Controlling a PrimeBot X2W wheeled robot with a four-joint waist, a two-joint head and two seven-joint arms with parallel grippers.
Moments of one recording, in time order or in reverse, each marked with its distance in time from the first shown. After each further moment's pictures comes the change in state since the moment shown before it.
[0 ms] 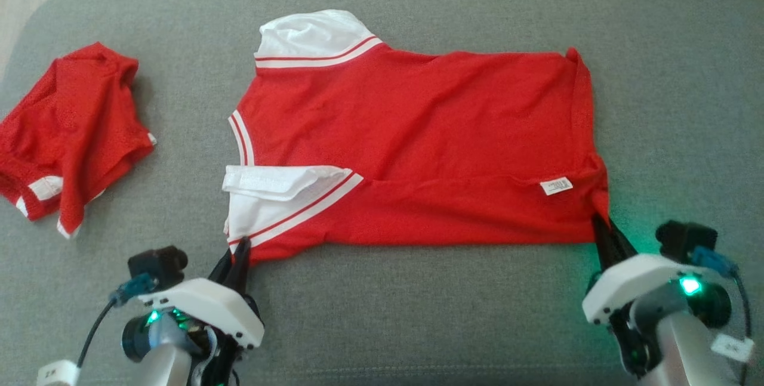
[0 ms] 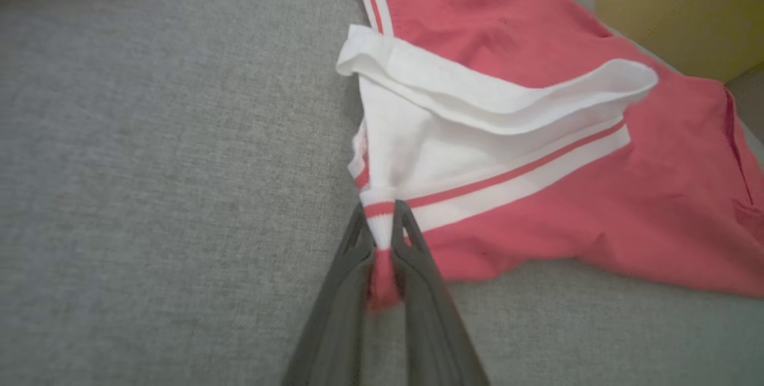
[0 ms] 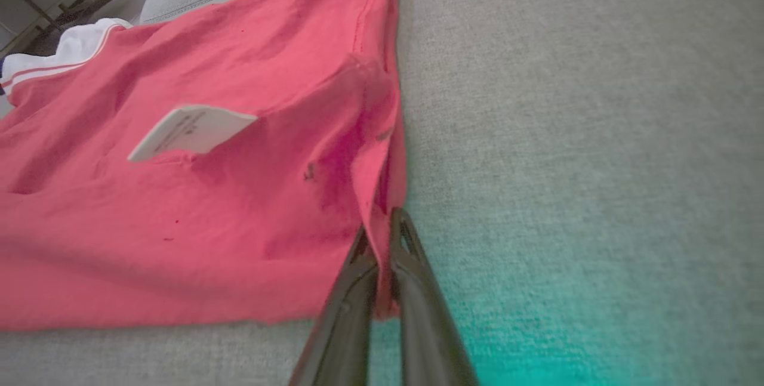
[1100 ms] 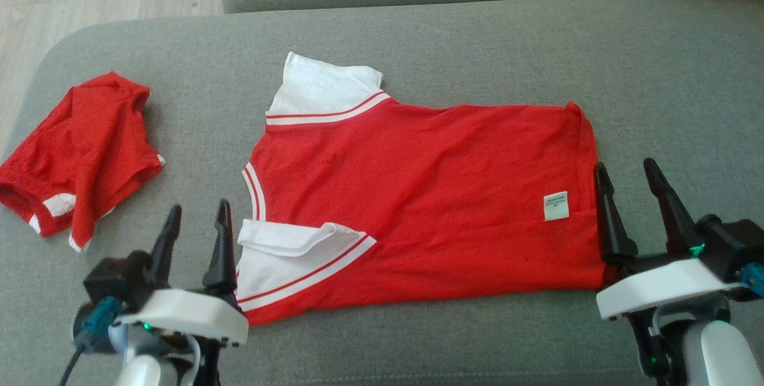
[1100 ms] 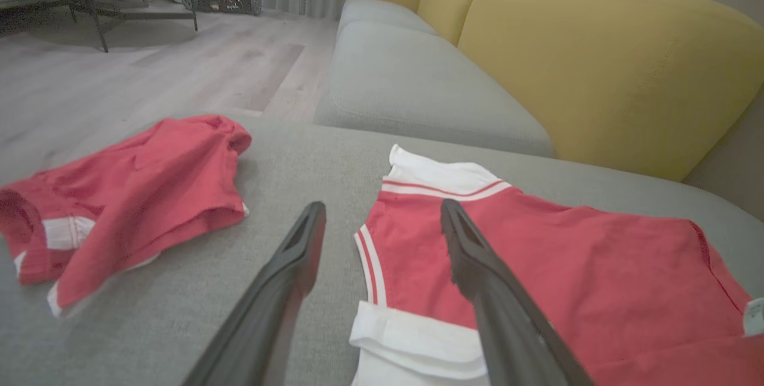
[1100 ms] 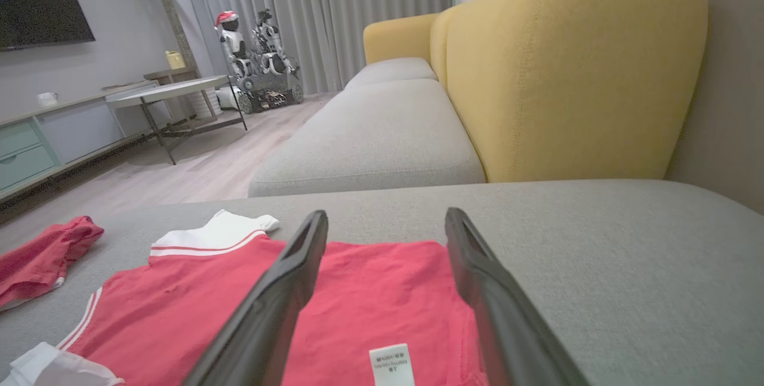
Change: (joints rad) left arm 0.156 0.058 -0.004 -0.425 0.153 0.174 -0.109; right arm 0.194 0.008 0.038 -0.576 -0.068 0.000 -0.028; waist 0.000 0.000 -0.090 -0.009
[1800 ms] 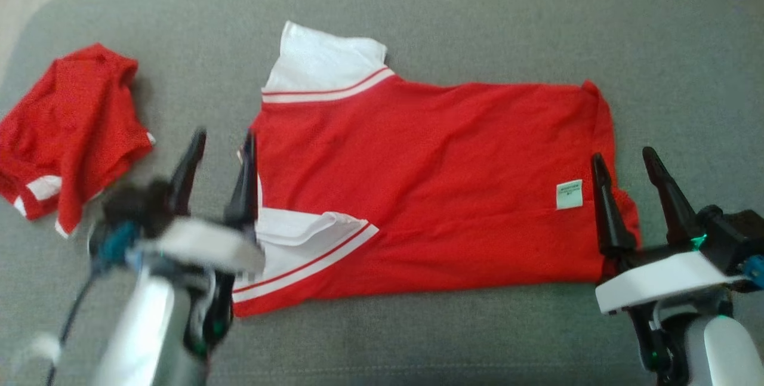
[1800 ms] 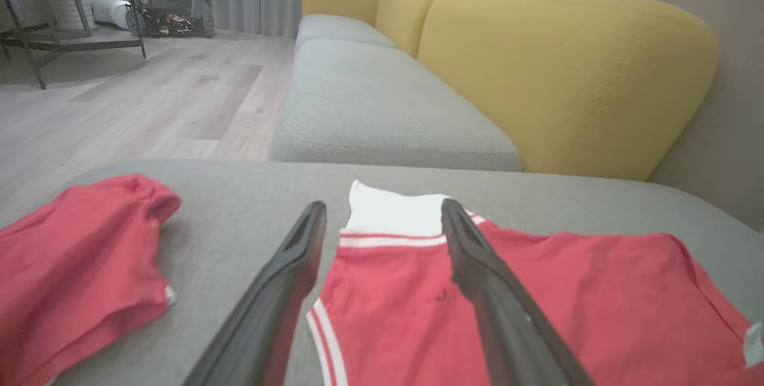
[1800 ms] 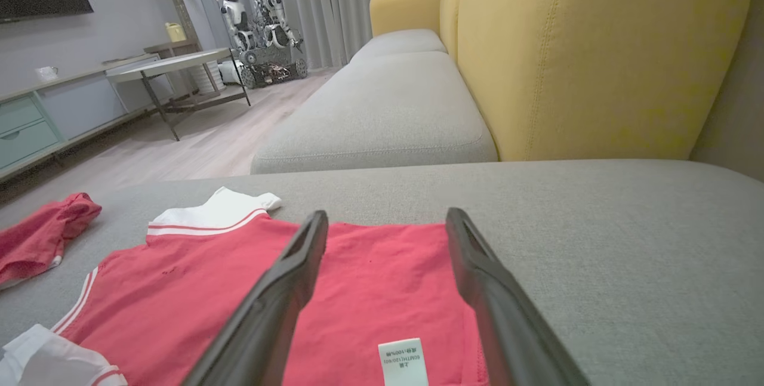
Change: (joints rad) left arm -0.177 0.010 -0.059 0.061 0.022 -0.053 -0.012; right arm -0.002 0.000 0.013 -0.062 -0.007 0.000 0.043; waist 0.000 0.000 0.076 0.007
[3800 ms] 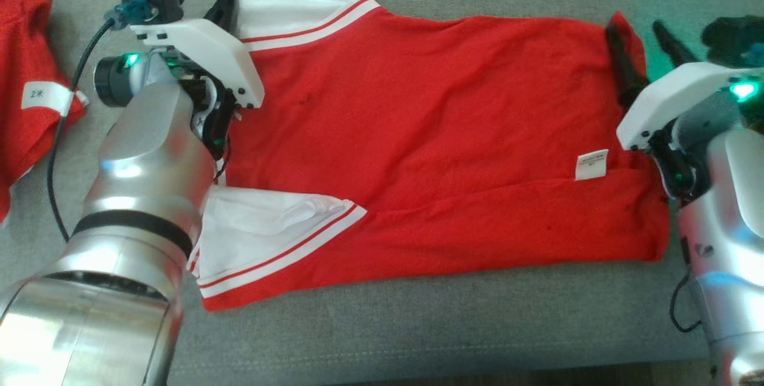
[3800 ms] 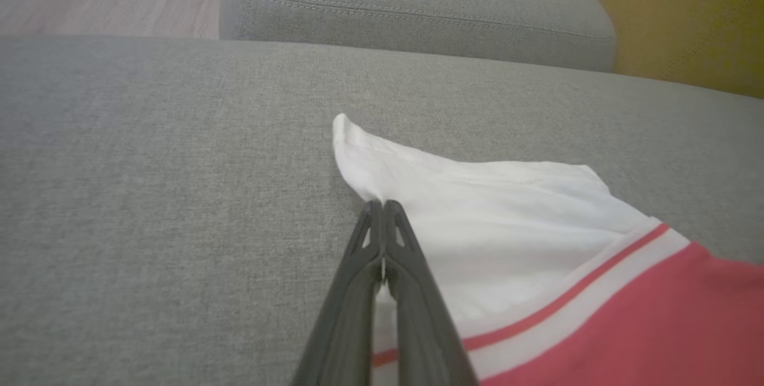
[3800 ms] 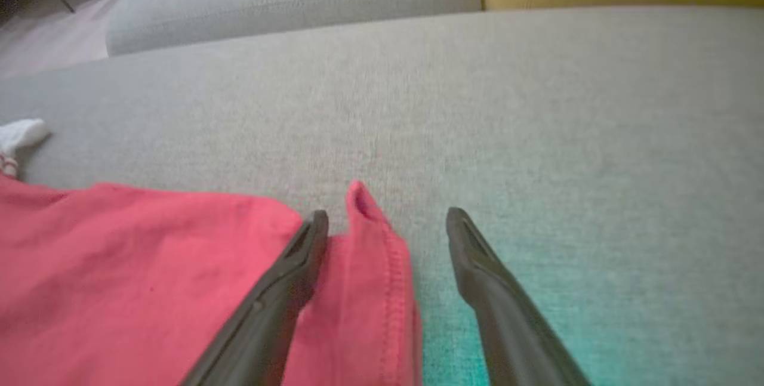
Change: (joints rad) left arm -0.953 -0.127 -0.087 1.237 -0.089 -0.187 -0.083; right arm -0.640 -0.162 0.056 0.648 0.119 0.000 0.145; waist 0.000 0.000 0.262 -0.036
